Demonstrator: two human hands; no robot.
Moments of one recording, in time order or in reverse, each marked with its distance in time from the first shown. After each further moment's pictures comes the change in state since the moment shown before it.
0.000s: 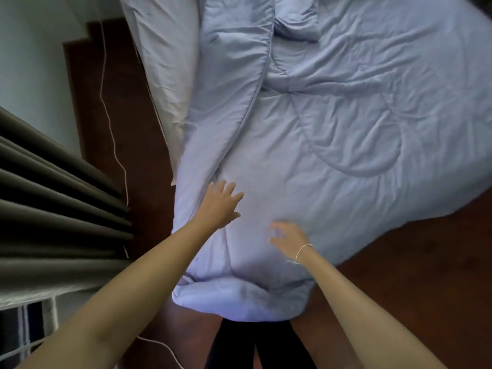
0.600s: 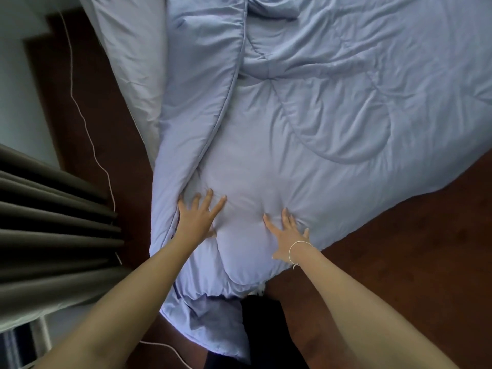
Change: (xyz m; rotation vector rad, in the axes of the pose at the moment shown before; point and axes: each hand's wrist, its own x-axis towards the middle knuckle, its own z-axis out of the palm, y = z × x) left_hand 0.003 -0.017 0.060 0.066 -0.069 -0.011; right_hand 0.020 0.038 0.010 -0.587 -0.217 0.082
